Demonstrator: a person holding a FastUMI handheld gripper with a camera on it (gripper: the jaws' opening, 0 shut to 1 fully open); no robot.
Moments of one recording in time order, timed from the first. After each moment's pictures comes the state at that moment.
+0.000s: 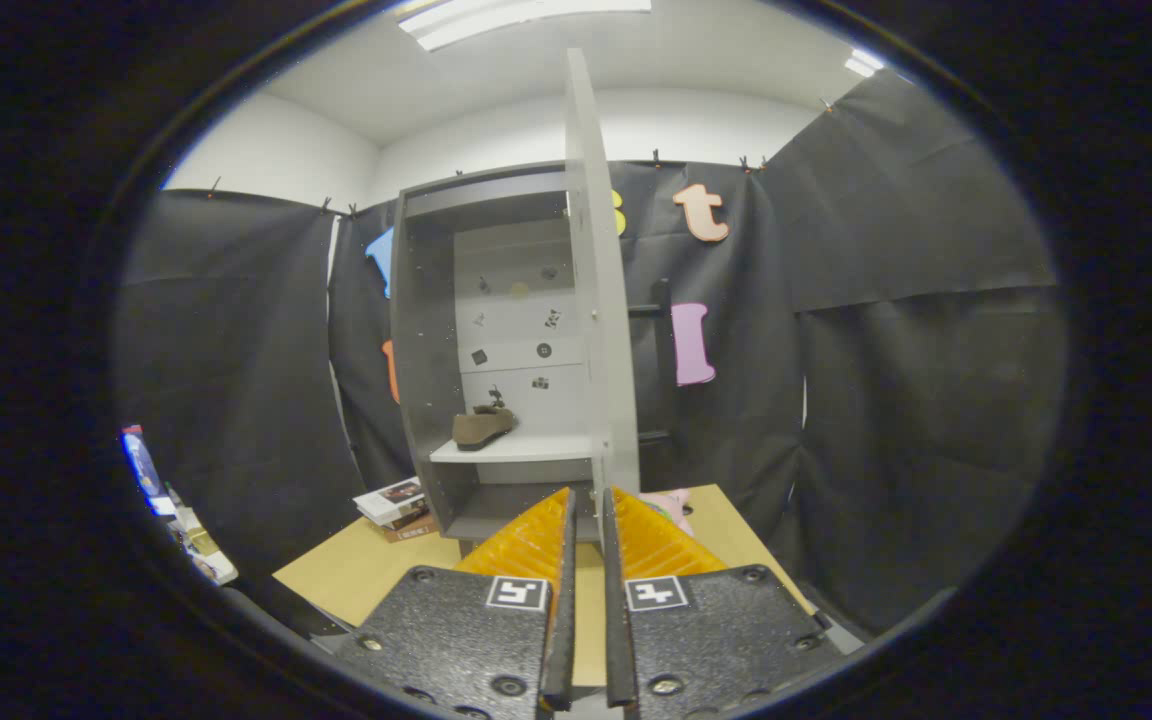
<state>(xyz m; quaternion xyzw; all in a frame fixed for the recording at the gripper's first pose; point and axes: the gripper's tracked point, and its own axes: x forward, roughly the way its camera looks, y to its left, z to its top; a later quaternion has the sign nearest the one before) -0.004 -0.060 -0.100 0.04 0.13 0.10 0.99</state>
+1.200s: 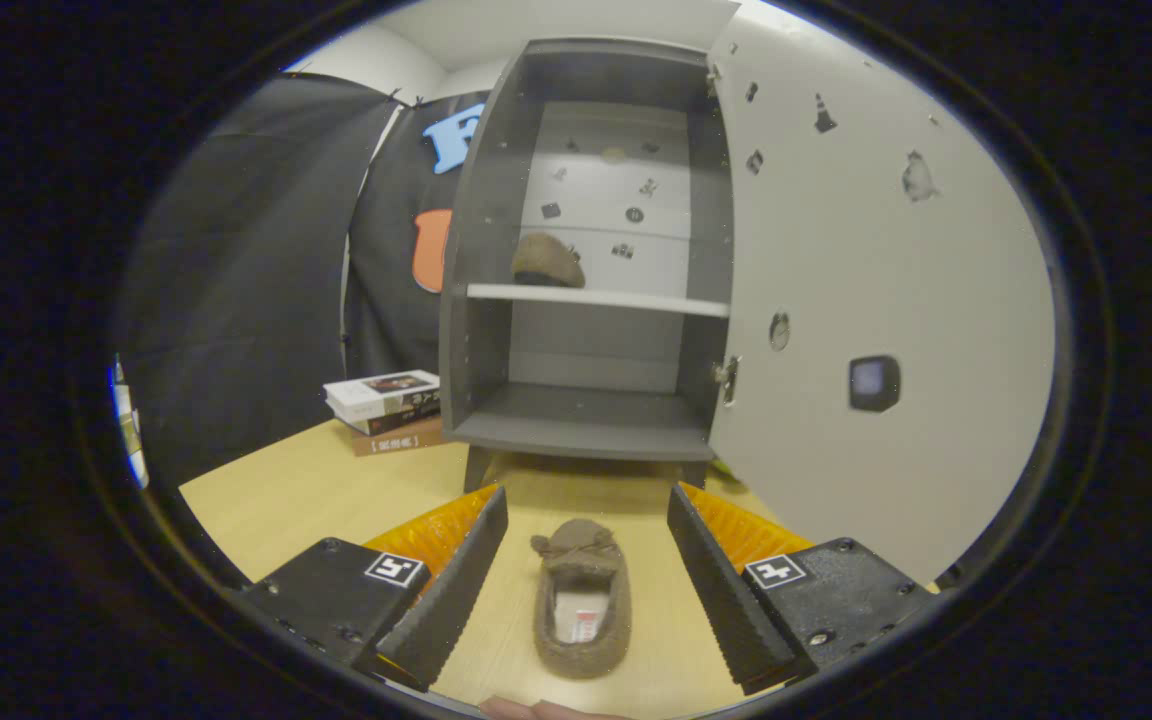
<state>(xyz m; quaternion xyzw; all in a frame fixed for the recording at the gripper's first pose) 0.094 0.115 -0.403 -0.04 0.21 0.13 0.97</state>
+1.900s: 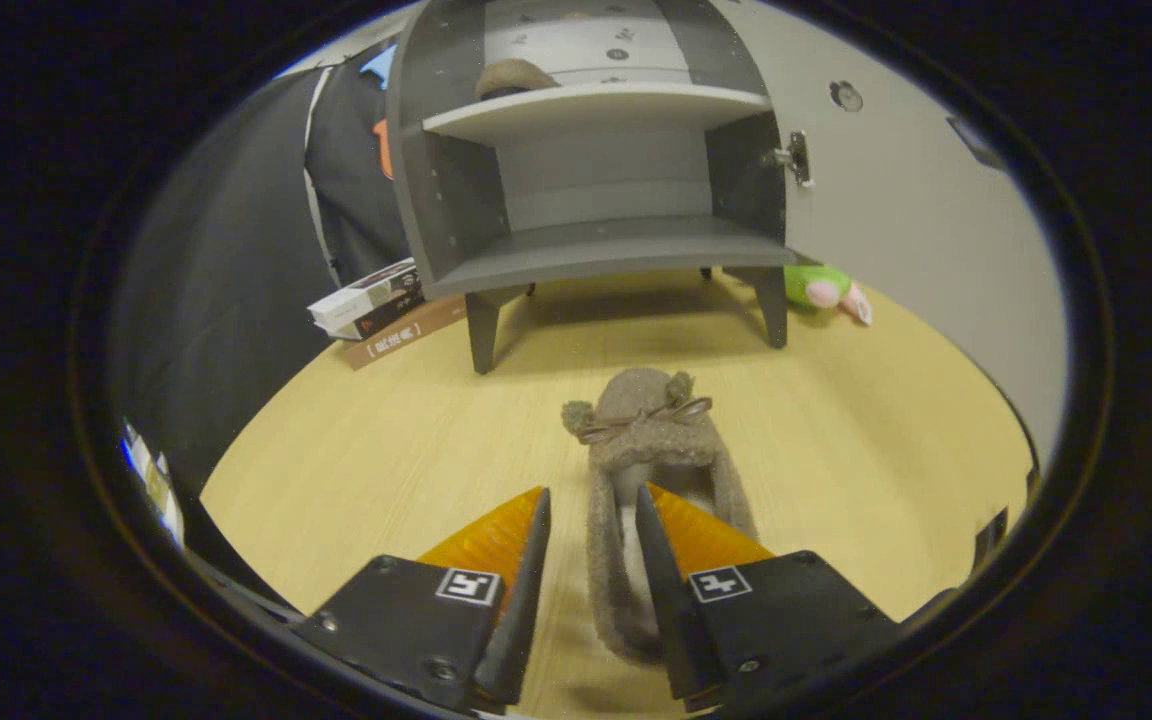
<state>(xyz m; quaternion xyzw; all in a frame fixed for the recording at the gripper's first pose) 0.100 0.138 -0.536 0.04 0.40 0.11 0.91</state>
